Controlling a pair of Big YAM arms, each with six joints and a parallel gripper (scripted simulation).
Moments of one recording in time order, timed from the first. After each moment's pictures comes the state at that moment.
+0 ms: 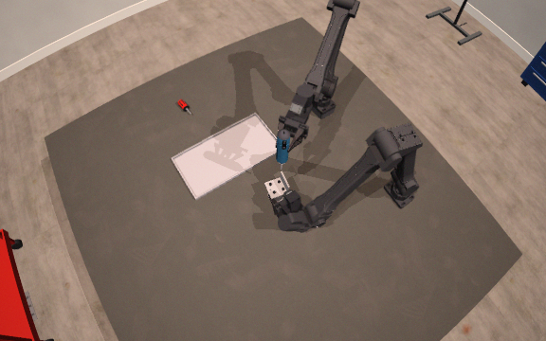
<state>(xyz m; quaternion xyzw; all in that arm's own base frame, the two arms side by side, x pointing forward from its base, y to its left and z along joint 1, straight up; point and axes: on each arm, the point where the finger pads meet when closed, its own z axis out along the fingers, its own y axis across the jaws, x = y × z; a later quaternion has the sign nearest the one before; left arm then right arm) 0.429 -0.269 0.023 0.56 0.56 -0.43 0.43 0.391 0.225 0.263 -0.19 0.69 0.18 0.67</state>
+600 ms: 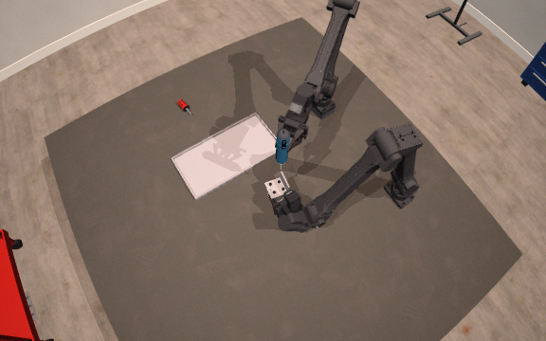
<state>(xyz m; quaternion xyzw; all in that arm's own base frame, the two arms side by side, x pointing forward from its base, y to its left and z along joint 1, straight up) 0.429 -0.269 0.023 0.56 0.56 -0.43 0.43 0.394 0.227 0.269 -0.19 0.69 0.18 0.68</state>
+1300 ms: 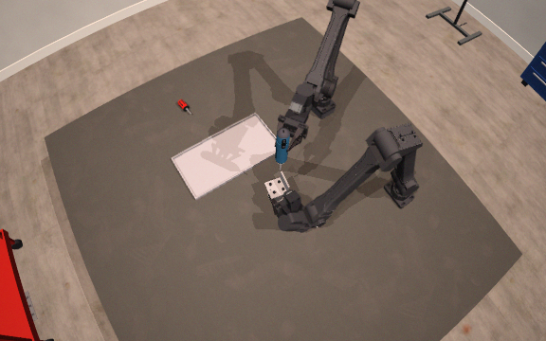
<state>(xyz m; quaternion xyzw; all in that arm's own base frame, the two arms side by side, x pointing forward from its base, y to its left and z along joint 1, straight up) 0.429 -0.269 0.023 0.56 0.56 -0.43 0.43 0.397 0.228 0.275 -0.18 0.69 0.18 0.68</state>
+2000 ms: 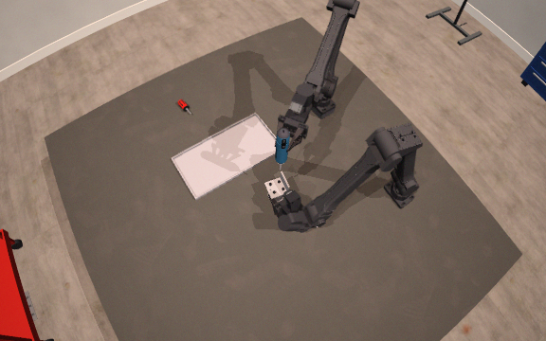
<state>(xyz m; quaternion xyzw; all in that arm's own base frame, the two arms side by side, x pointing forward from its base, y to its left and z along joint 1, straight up) 0.429 -0.269 0.023 0.56 0.56 -0.43 0.43 0.397 0.229 0.275 -0.18 0.69 0.18 0.68</state>
